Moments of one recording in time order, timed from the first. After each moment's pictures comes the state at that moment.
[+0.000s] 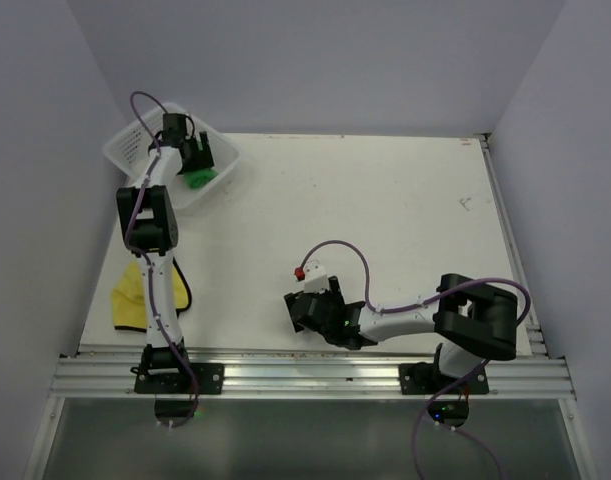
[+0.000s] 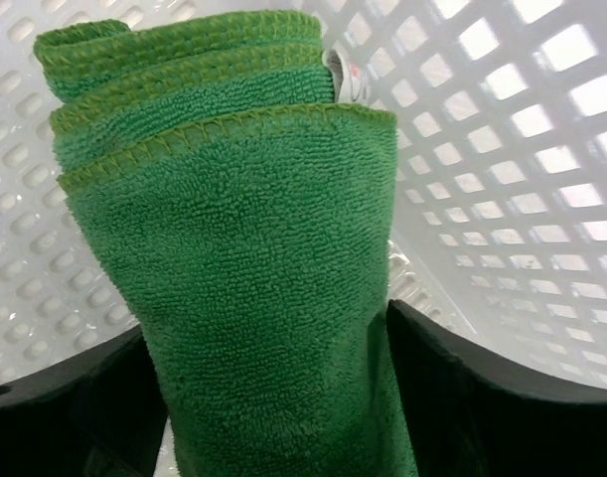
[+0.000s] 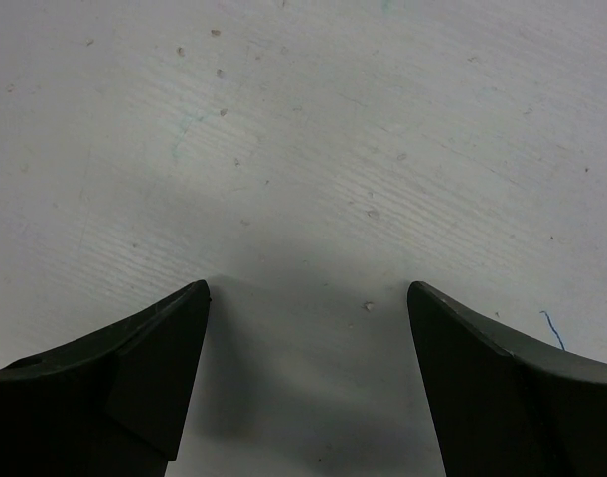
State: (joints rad) left arm 0.08 2.49 2.14 -0.51 -0.02 -0.18; right arm 1.28 1.63 0.69 0.06 0.64 0.66
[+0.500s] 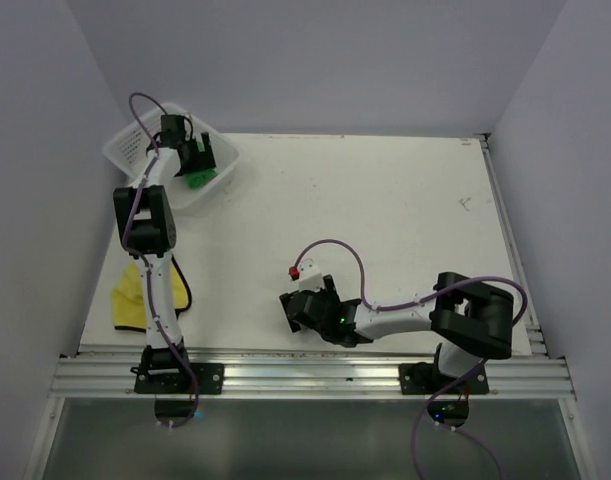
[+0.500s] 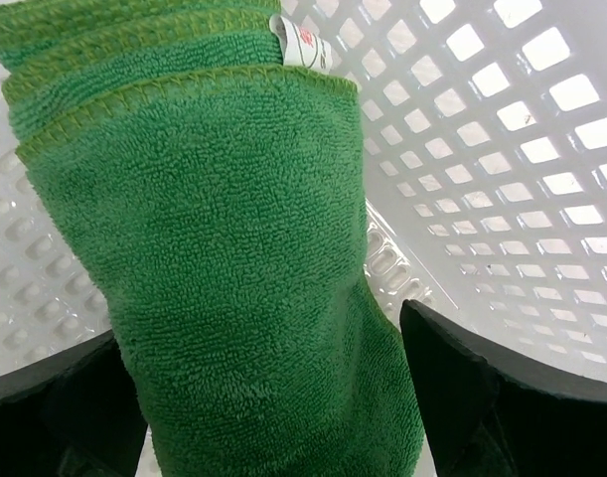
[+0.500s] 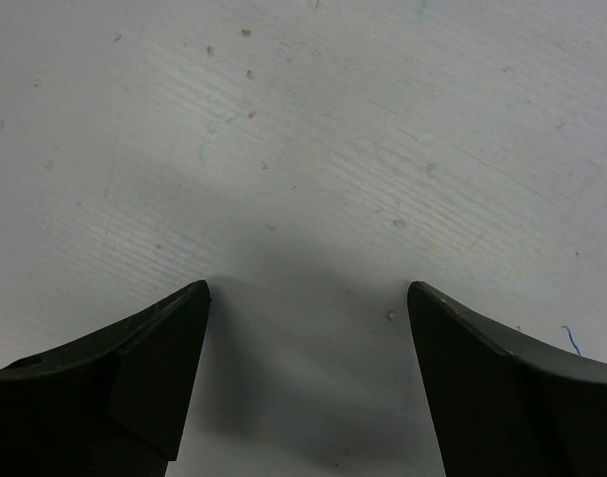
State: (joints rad) left arm 0.09 2.44 2.07 -0.47 0.04 -0.18; right arm 1.28 1.65 0.73 0.04 0.60 0.63
